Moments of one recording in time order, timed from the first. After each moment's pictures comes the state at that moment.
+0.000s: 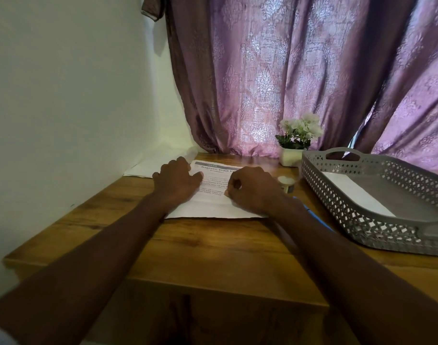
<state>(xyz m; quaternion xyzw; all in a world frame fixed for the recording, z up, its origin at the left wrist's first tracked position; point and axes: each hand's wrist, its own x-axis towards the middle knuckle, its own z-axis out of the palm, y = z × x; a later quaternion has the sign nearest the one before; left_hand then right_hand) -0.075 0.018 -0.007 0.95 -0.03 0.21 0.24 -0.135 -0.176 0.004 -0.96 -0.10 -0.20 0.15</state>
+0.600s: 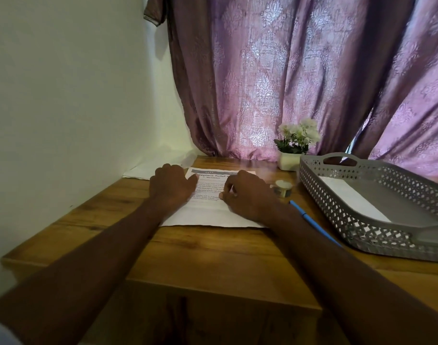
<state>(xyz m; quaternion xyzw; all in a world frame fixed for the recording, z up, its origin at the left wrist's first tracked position) -0.070 0.021 -0.014 0.95 0.01 0.26 0.19 -0.129 -0.175 -0.007 -0.96 -0.12 -0.21 0.15</state>
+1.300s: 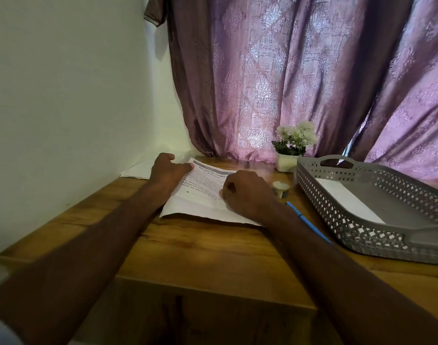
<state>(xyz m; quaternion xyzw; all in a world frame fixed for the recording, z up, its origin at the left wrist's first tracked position) -0.069 0.024 0.009 0.79 0.01 0.15 0.59 -0.132 -0.175 -0.002 -0.95 -0.10 -0.23 0.16</state>
